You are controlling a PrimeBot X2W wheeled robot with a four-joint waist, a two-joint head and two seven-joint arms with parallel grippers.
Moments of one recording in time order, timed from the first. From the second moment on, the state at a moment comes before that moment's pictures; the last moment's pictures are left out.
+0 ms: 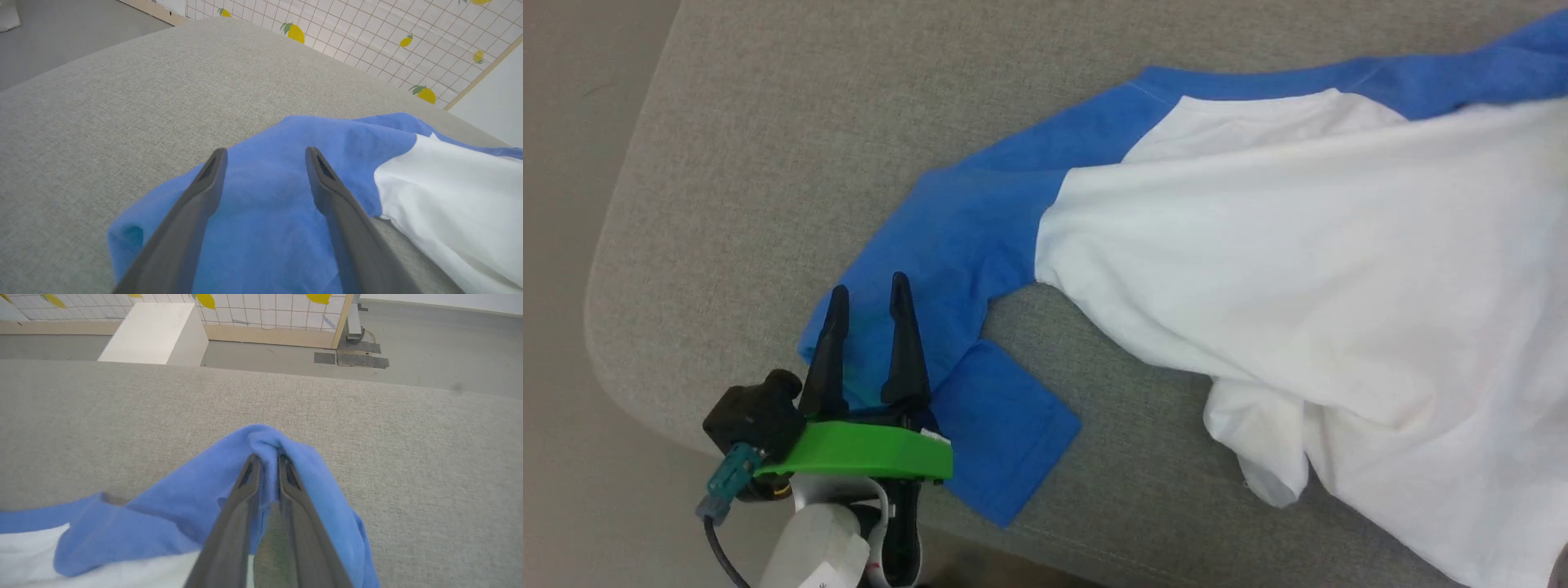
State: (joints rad) left arm -0.12 0.05 -0.21 -0.04 -0.49 0.12 -0.26; right arm -0.78 -0.24 -0.36 0.09 0.07 0.13 0.78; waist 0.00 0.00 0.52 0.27
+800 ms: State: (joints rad) left arm -0.07 0.05 -0.17 -0.01 -0.47 0.12 -0.26; right arm -0.39 -0.29 -0.20 -0.16 0.33 0.13 0.97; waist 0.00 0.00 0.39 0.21
